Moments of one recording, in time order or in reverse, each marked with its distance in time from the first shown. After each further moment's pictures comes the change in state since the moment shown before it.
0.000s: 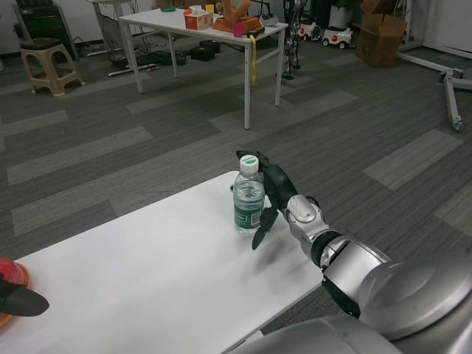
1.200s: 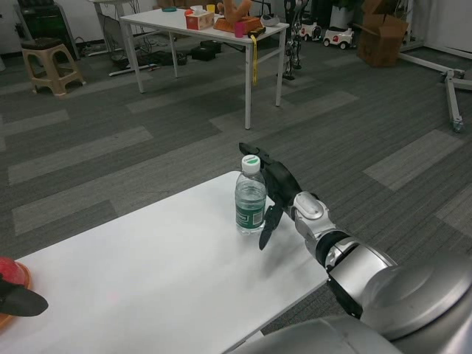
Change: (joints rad) left arm 0.000 0.003 0.001 0.000 0.000 0.000 0.000; right arm 0.032 -0.009 -0.104 -0.060 0.004 0.007 0.195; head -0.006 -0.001
